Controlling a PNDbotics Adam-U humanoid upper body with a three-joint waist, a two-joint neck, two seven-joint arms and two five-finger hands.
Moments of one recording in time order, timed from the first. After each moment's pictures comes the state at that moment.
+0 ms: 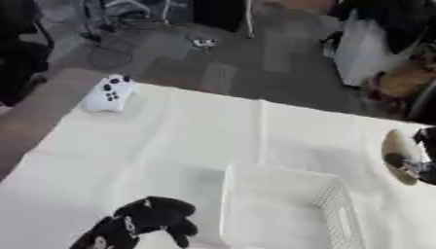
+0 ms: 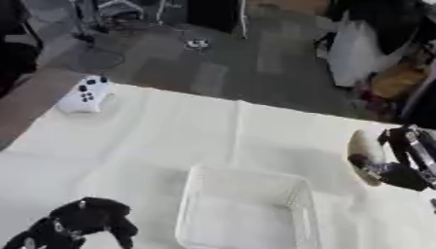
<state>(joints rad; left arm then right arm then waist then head) -0.31 0.50 -0.20 -1.98 0.14 -0.55 -0.18 -1.03 -0.64 0.10 -0.90 0.21 -0.42 -0.06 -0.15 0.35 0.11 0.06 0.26</state>
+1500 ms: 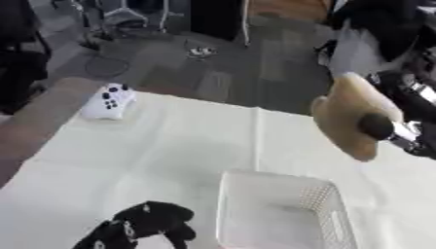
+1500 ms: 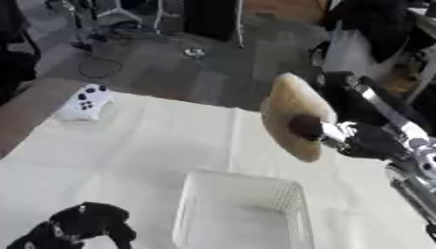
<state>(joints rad) -0.30 0.51 -0.20 -1.98 0.15 -0.57 -0.18 -1.01 -0.70 0.34 -1.65 -0.39 -0.03 0.11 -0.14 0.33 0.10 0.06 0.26</state>
